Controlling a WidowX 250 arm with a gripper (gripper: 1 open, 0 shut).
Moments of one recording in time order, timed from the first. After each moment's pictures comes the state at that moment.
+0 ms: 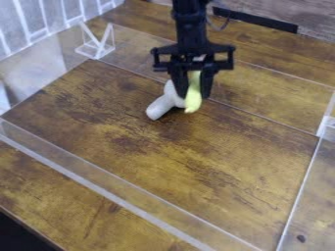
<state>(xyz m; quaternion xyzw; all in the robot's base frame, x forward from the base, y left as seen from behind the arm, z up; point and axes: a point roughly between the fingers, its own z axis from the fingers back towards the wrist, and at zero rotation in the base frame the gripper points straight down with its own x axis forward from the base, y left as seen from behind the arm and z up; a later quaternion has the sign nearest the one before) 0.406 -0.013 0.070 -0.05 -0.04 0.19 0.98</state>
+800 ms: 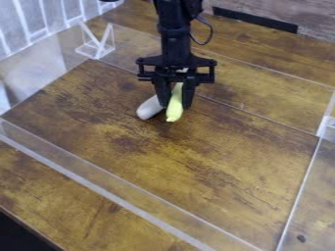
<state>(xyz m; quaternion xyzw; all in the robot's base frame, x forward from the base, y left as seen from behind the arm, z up) 0.395 -0.002 0.063 -0.03 -0.01 0.19 0.98</state>
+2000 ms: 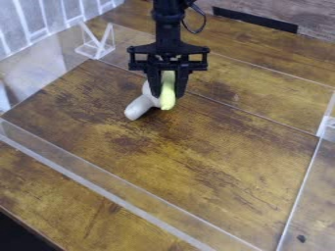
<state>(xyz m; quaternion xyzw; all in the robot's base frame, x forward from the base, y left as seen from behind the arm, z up) 0.398 0.011 0.079 -0.01 -0.02 0.26 0.97</state>
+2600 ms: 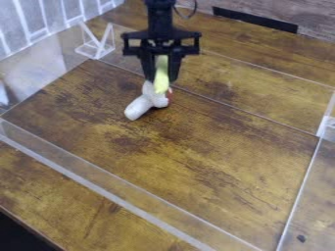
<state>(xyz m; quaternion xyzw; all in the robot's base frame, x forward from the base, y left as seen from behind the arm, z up) 0.413 0.031 0.095 -0.01 -0.03 0.27 0.96</state>
